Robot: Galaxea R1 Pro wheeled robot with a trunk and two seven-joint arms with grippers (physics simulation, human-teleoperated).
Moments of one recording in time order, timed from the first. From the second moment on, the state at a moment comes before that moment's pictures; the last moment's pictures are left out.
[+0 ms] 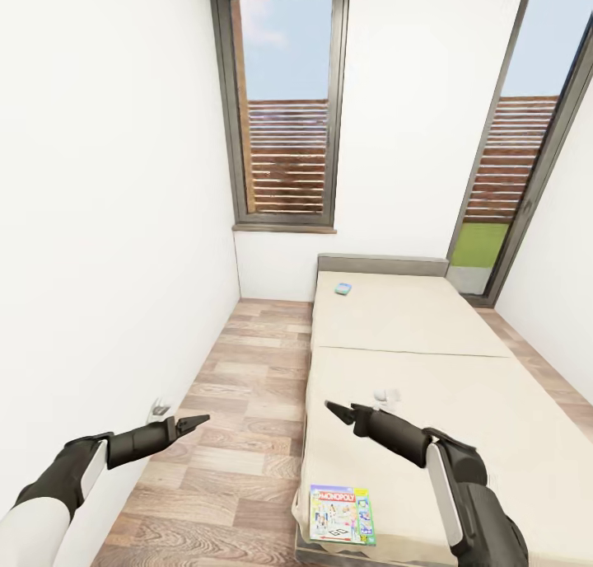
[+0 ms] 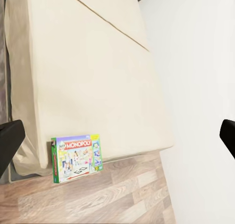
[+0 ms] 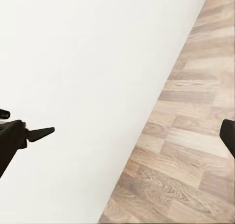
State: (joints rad) left arm -0.65 0.23 0.38 -0.50 -0.02 0.55 -1.16; right arm -0.32 0.12 -0.20 -1.37 -0.10 0.71 0.75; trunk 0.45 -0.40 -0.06
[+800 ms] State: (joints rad) left arm -0.65 0.23 0.37 -0.50 -0.02 0.56 -1.16; right arm -0.49 0.10 -0.26 -0.93 -0.22 0.72 0.55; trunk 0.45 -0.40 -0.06
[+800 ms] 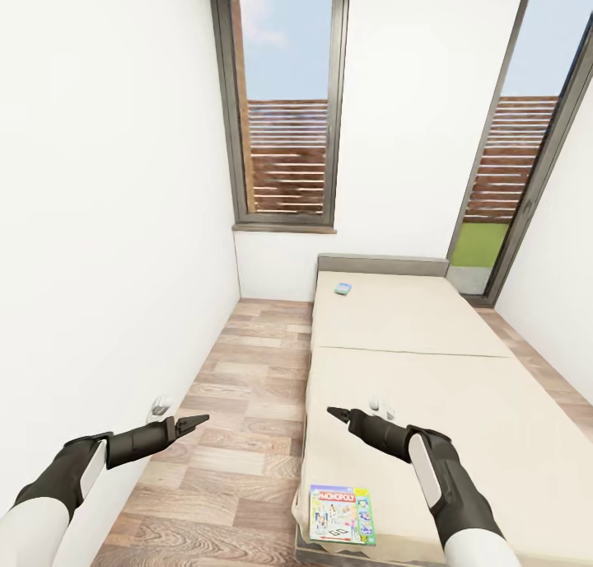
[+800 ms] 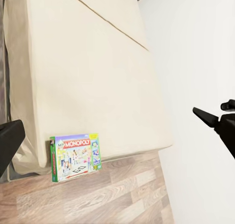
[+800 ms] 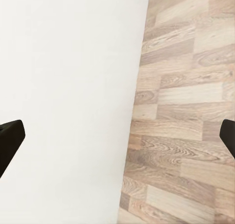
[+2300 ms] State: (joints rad) left arm -0.65 0.22 0.37 -0.50 -0.02 0.56 -1.16; right arm -0.54 0.10 -0.55 -0.70 -0.41 0.70 0.39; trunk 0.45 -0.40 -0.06
